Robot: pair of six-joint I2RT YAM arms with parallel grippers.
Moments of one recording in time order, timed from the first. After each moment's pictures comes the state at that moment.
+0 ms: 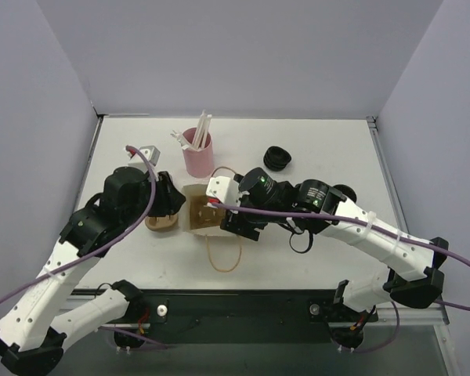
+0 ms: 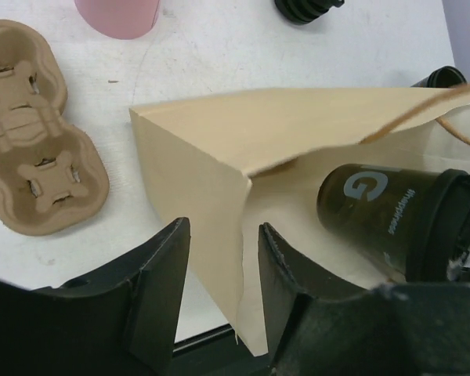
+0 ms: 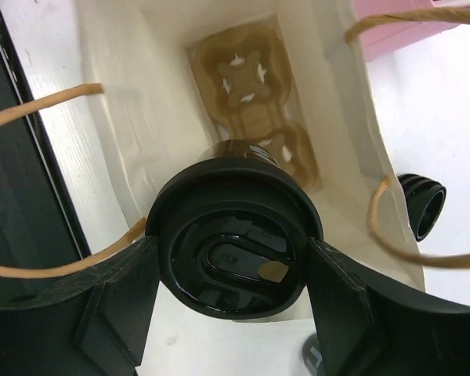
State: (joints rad) left arm -0.60 0.91 1.15 -0.79 -0.10 -0.55; right arm 1.11 1.39 1.59 -1.01 0.14 -0.35
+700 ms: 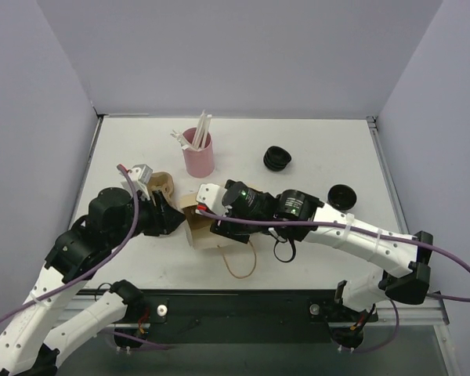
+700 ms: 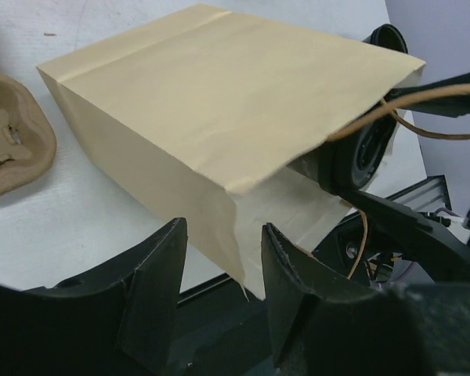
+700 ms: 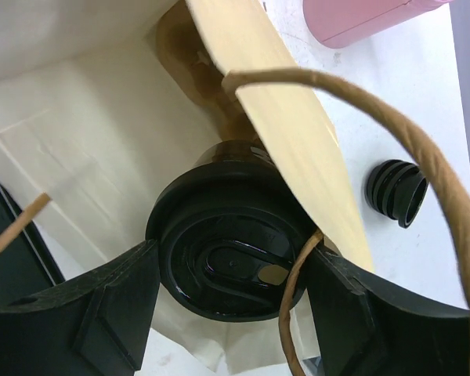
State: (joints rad) left arm -0.61 0.71 1.05 -0.83 0.03 -0.61; right arm 1.19 1.42 1.48 -0.91 0.33 -0.30
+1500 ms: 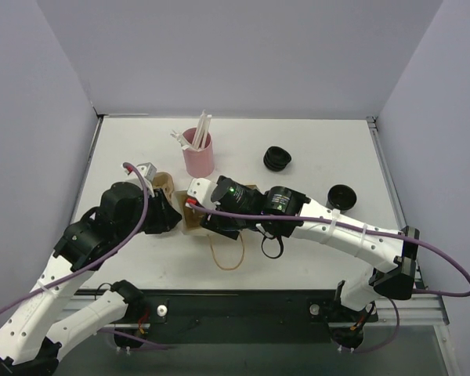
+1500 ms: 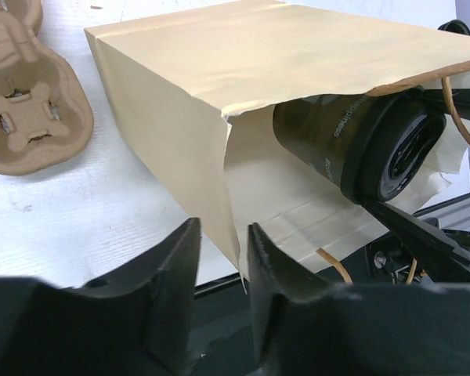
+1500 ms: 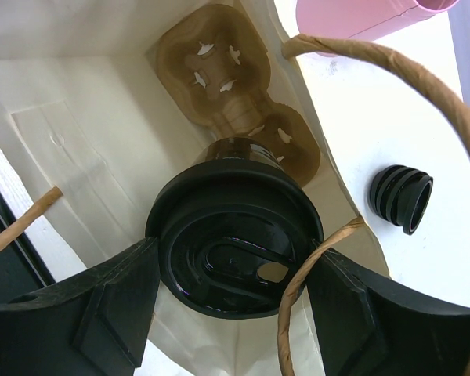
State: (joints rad) left arm -0.61 0.78 1.06 -0.90 -0.05 -0.63; right arm 1.19 1.51 1.55 -0.88 0.35 -0.25
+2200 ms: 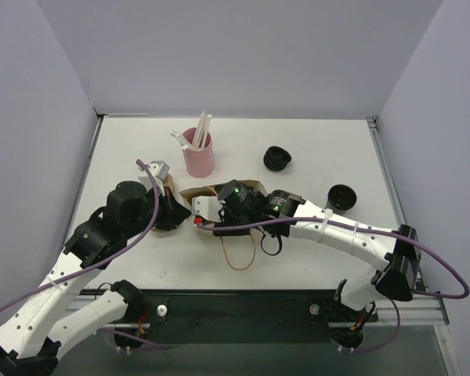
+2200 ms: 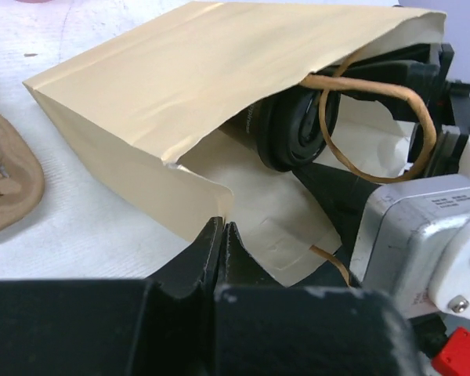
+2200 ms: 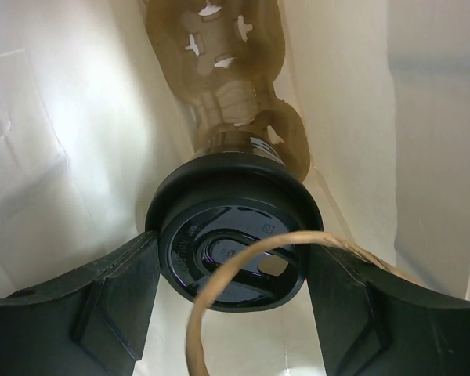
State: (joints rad) left arm -0.62 0.79 0.99 -0.70 0.06 -0.55; right arm 1.10 1.49 1.34 -0.71 0.27 -0.66
